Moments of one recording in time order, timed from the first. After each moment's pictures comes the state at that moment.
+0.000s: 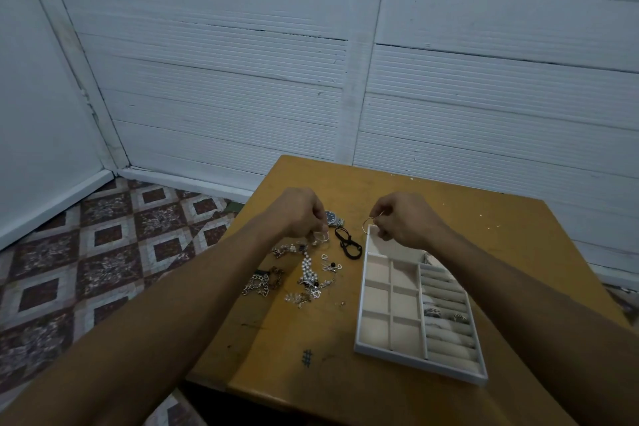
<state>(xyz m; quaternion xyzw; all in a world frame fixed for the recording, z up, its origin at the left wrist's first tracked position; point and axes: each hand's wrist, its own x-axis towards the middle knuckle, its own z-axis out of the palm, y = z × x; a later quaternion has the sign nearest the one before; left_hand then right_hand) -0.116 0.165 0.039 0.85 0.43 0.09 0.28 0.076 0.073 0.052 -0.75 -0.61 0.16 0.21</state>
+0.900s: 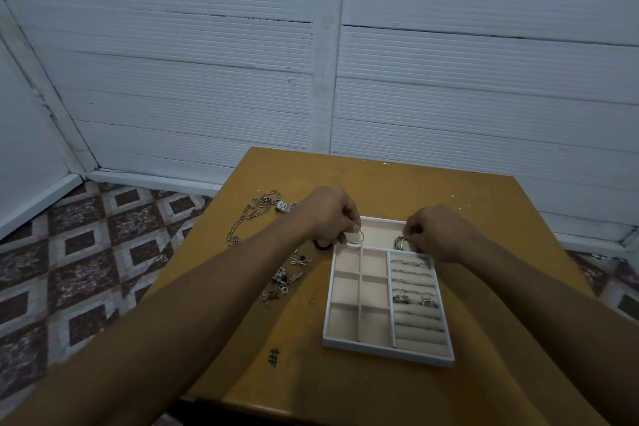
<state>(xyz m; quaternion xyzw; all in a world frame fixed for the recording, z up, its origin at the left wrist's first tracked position) -0.035 0.128 0.039 0.88 0.34 0.07 0.33 0.161 0.023 0.028 -0.80 -0.60 0.10 0.04</state>
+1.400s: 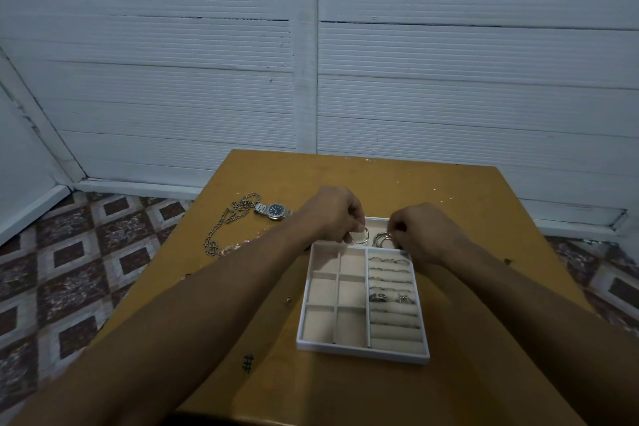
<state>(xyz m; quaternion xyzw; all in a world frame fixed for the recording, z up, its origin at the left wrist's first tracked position) 0.012 0.114 0.034 0.88 0.33 0.06 0.32 0.170 0.011 0.018 -0.78 -0.61 0.07 0.09</state>
